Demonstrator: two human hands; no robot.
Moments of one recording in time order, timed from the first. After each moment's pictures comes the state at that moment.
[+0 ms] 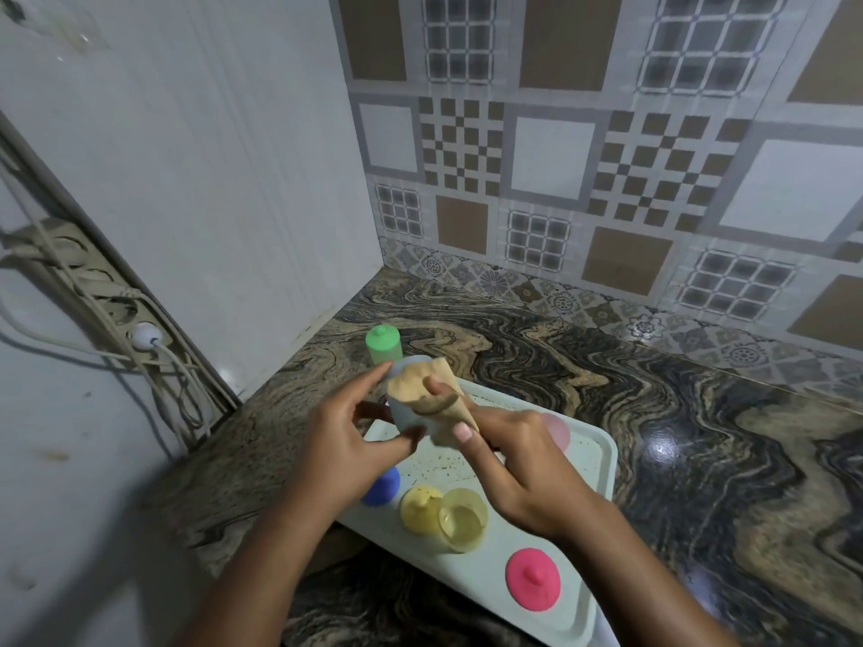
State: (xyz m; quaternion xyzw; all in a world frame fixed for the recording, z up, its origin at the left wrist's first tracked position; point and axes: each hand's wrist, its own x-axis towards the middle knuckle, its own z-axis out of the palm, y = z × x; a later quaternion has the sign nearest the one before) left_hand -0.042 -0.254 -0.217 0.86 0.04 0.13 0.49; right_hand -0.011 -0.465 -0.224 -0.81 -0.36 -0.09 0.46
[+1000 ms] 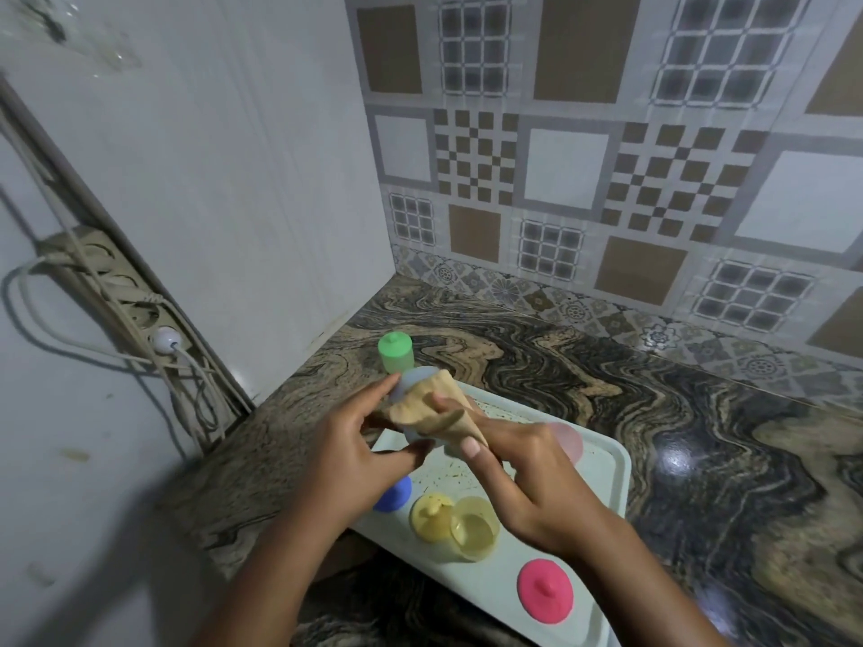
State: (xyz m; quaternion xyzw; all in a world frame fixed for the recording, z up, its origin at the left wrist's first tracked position) left_hand -0.049 -0.251 -0.213 0.86 0.04 0.14 0.49; right_hand -0.019 -0.459 -0.212 -0.78 -0.40 -0.09 0.47
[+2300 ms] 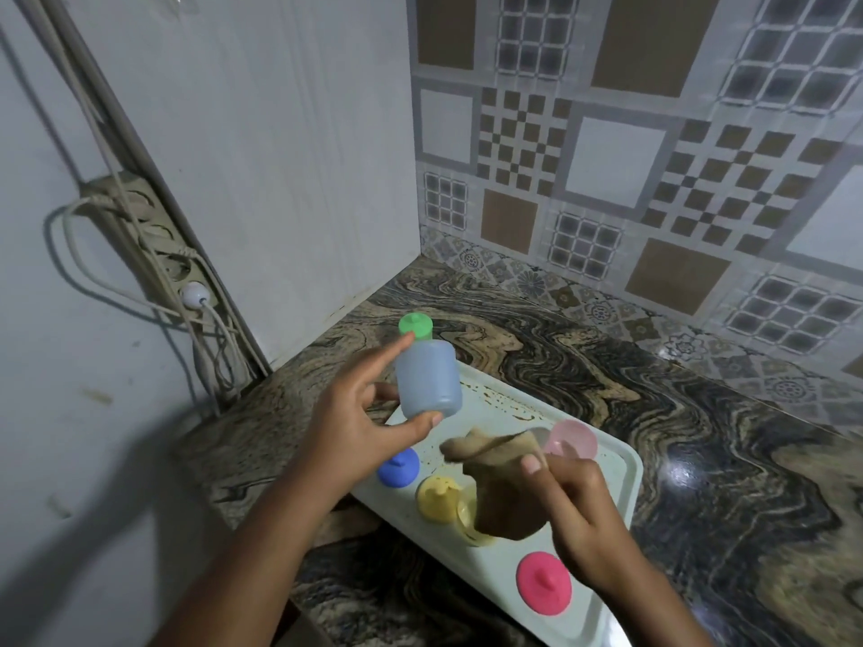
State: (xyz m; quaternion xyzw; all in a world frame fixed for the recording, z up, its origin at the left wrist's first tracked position) left_hand -0.053 -0.236 -0.212 0.82 0.02 0.17 0.54; right_hand -0.036 -0.482 -0.258 -0.76 -0.25 0.04 0.59
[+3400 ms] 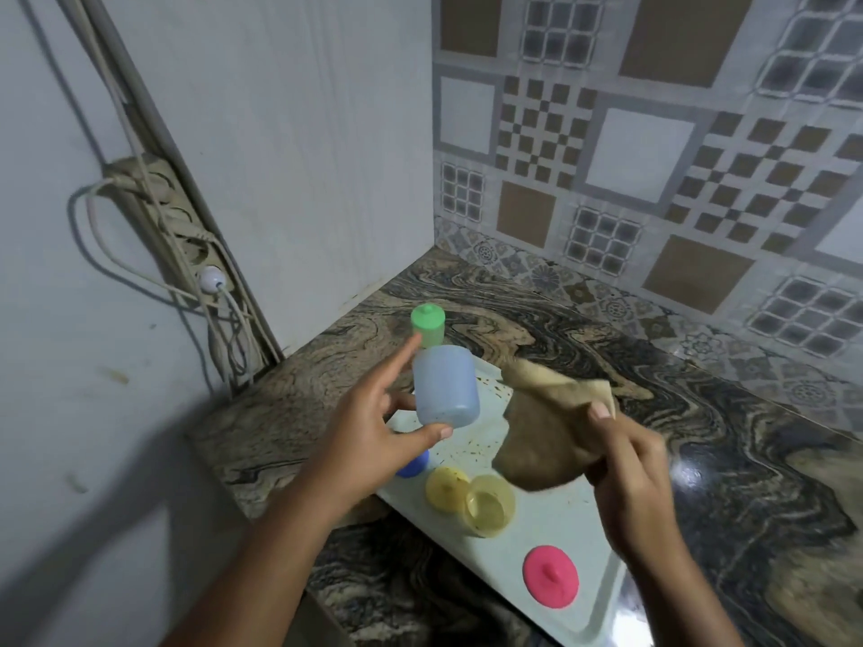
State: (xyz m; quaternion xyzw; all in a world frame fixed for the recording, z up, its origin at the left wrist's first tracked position) left_hand -0.068 -0.240 -0.217 0.81 0.04 0.11 0.58; right_hand -0.025 -0.475 -0.221 -0.68 -0.12 -0.04 0.72
